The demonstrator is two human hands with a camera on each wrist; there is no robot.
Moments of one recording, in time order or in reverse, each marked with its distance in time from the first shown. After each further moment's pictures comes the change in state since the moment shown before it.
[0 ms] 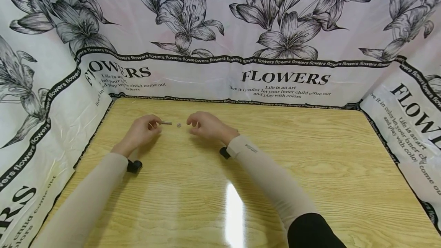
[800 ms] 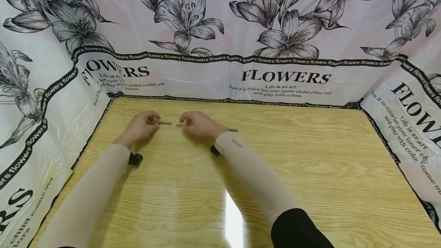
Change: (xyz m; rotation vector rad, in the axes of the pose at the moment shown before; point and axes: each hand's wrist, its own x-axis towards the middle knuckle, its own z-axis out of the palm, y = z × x) left_hand 0.022 -0.016 -0.003 -0.006 -0.067 -0.056; right_hand 0.029 0.000 0.013 0.066 -0.028 0.049
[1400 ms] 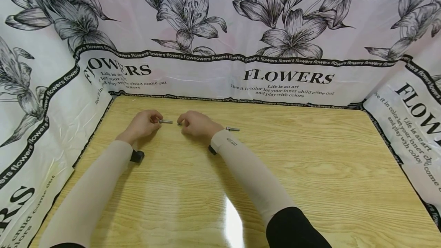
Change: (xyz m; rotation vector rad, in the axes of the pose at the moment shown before) left_hand 0.008 -0.002 -0.001 0.038 -0.033 -0.005; right_hand 0.017 -0.003 0.009 -0.093 -0.057 0.021
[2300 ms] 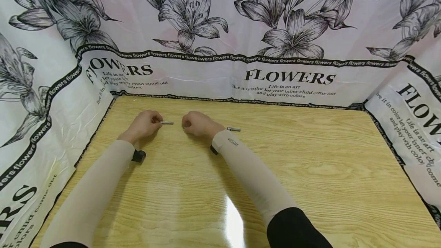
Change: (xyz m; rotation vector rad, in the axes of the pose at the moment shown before) left_hand -0.001 0.002 0.001 0.058 -0.013 -0.021; right_hand 0.000 0.002 0.000 -0.038 -0.014 -0.011
